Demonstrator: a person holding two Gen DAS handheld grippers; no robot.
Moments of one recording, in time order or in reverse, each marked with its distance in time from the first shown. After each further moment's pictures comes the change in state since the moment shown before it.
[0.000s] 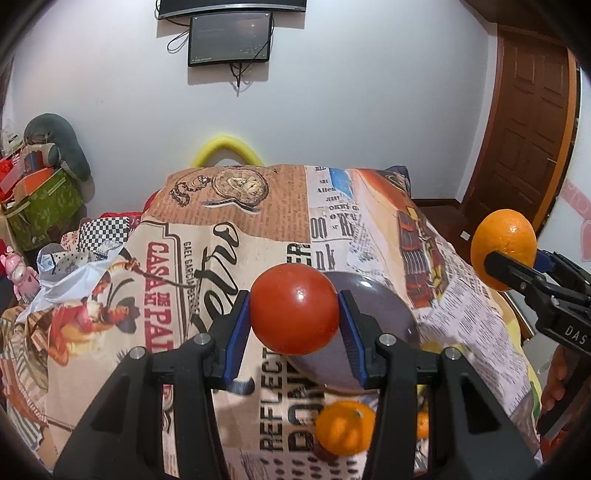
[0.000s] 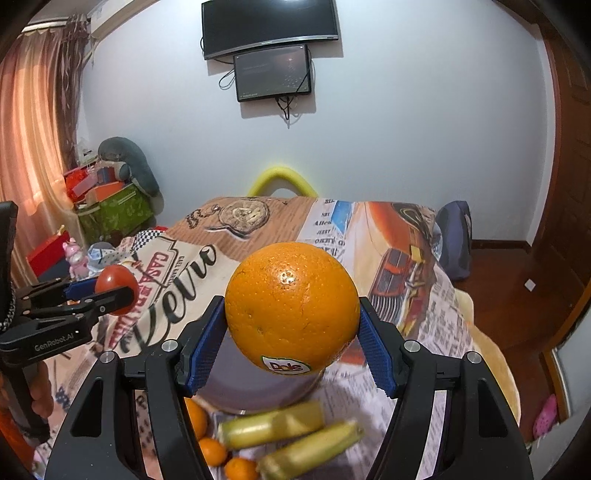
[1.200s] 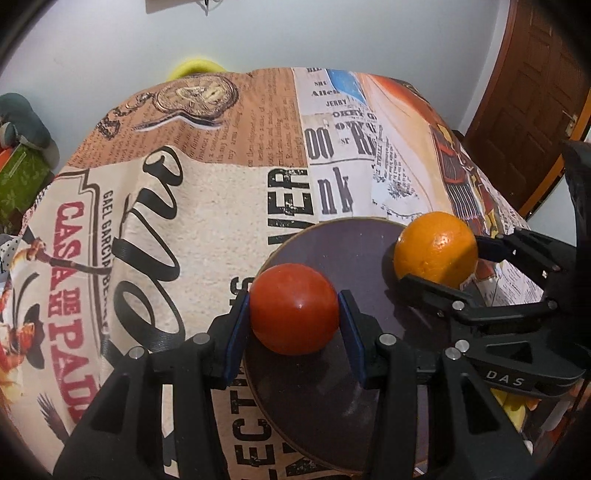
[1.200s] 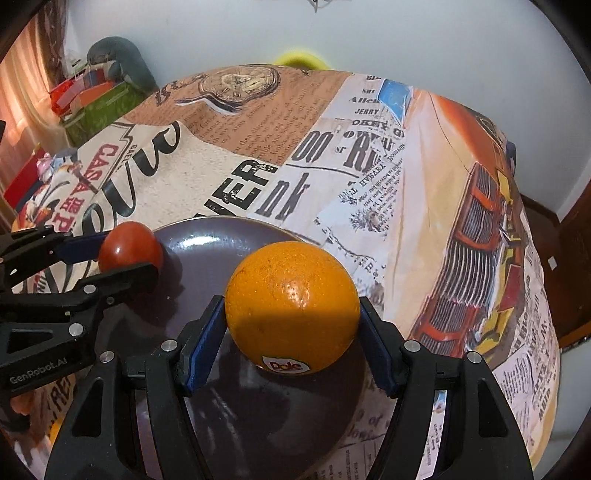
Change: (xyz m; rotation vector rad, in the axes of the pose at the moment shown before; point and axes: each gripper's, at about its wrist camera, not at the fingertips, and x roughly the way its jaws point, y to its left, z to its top) left arm 0.167 -0.003 -0.009 0.055 0.313 -0.042; right arm 0.172 0.001 -0.032 -0.096 0.423 0.062
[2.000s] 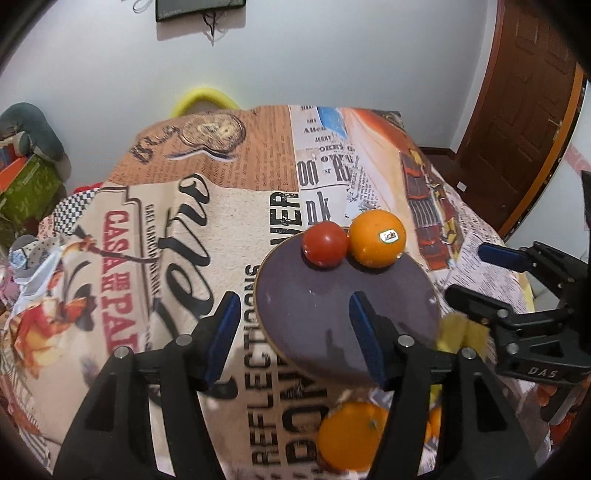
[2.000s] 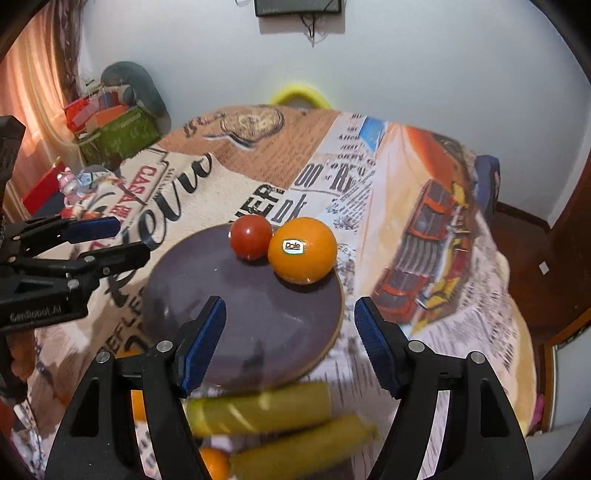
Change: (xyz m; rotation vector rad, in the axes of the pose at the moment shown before) left arm -0.098 -0.011 -0.028 0.008 -0.102 0.011; right arm -0.097 0.008 -0.039 0.017 -0.125 -0.003
